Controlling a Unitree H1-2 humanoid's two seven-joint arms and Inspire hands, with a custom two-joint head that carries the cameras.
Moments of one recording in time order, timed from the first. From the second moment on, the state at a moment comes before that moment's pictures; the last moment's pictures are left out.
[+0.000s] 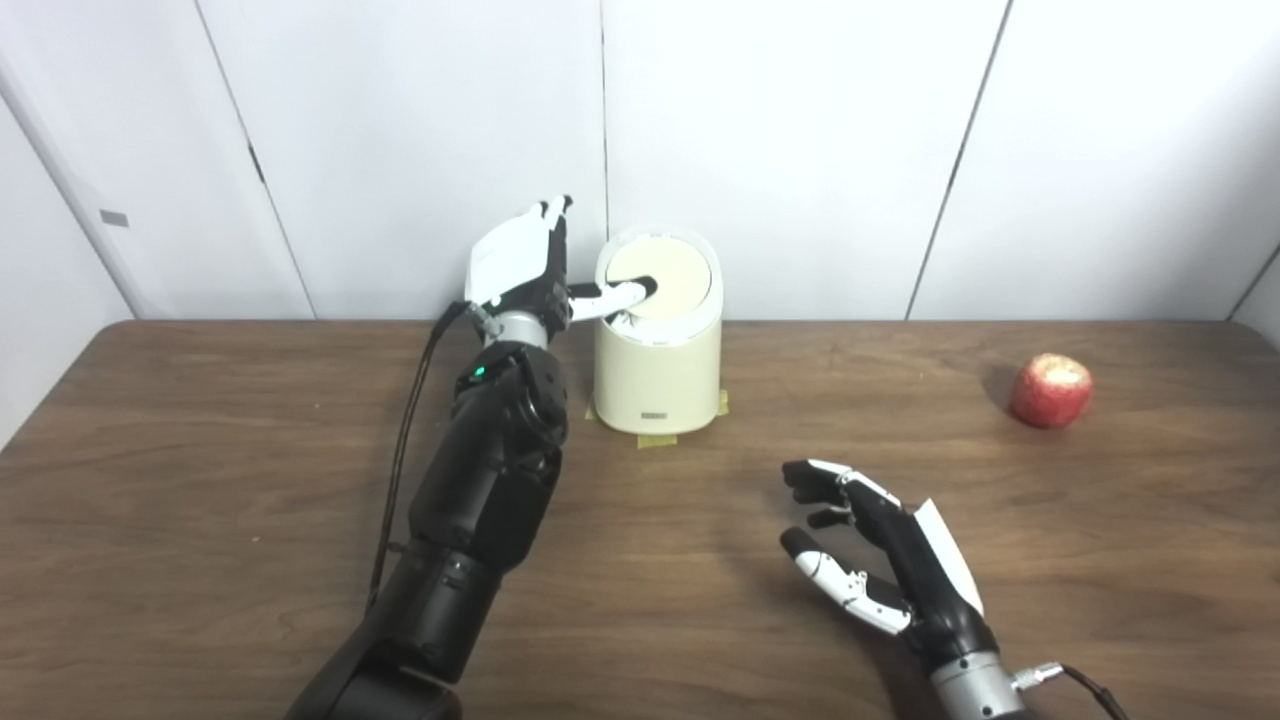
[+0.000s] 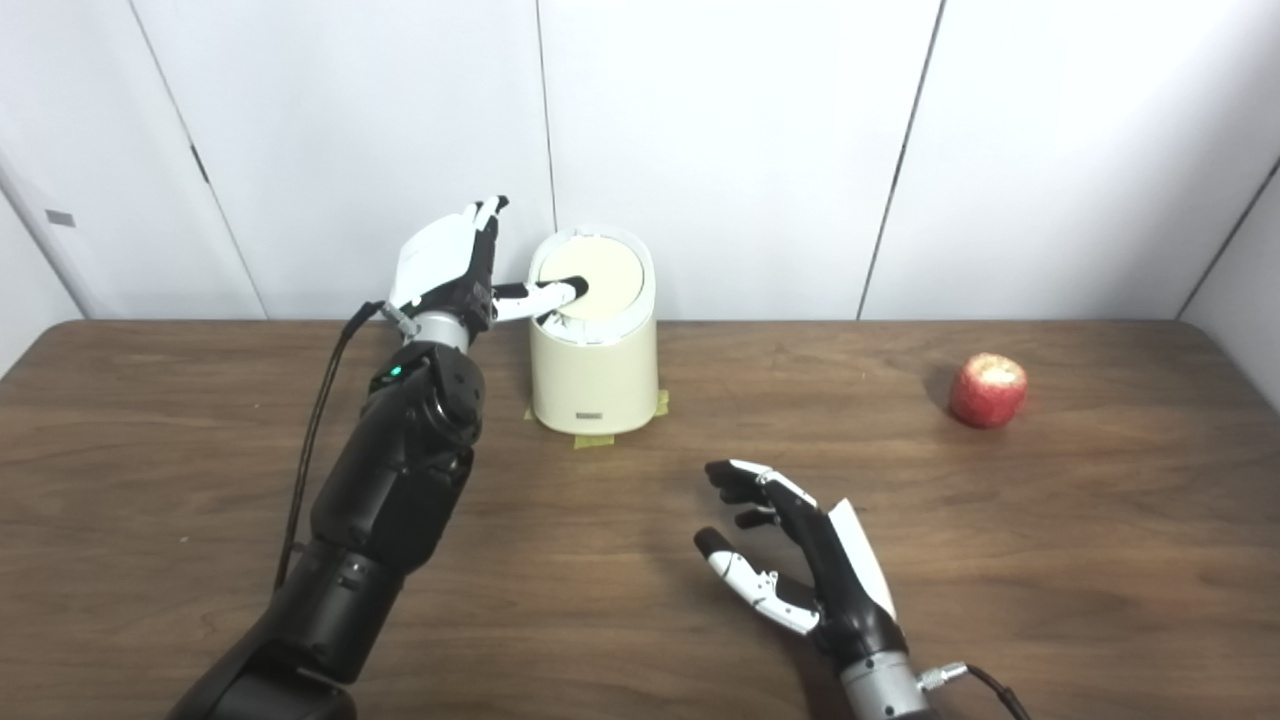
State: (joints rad) left arm -0.75 0.03 -0.17 0.38 0.94 0.47 -0.04; right arm 0.06 -0.09 0.11 -0.17 -0.34 -0.09 0.03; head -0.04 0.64
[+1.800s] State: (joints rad) left arm -0.32 0.11 0.10 -0.22 0.14 -0.08 0.06; right arm 0.06 -0.09 0.11 -0.17 -0.34 -0.07 0.03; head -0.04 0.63
